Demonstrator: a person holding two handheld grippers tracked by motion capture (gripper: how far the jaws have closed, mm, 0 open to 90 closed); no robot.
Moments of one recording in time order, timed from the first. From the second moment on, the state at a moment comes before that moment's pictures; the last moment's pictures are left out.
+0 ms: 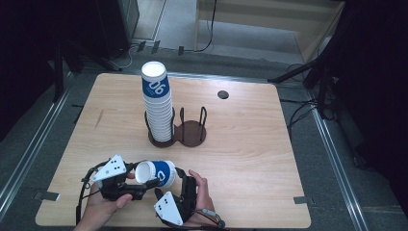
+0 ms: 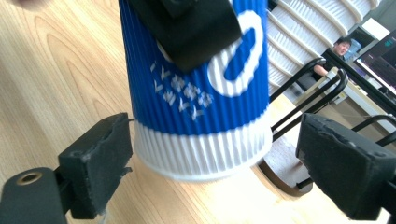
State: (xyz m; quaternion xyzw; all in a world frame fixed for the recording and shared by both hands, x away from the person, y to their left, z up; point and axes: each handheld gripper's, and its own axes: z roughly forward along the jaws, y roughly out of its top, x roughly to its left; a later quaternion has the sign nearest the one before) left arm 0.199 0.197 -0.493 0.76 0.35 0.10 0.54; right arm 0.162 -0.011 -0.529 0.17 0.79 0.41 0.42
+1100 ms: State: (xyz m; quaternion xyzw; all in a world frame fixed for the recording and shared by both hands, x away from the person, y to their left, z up) left arm 0.203 0.209 -0.506 0.66 0.40 0.17 0.62; right arm 0.184 -0.033 -0.524 0.36 0.74 0.45 0.36
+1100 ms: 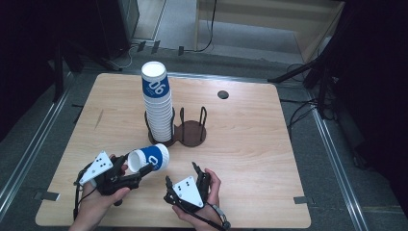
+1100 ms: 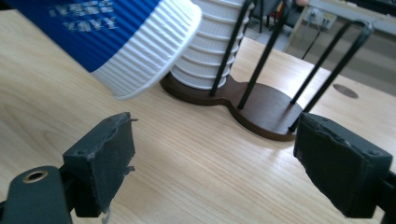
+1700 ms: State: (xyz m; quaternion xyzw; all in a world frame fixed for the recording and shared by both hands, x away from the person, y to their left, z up) left arm 0.204 0.207 -0.513 0.64 0.40 0.20 0.62; right arm 0.182 -0.031 -0.509 0.45 0.71 0.47 0.27
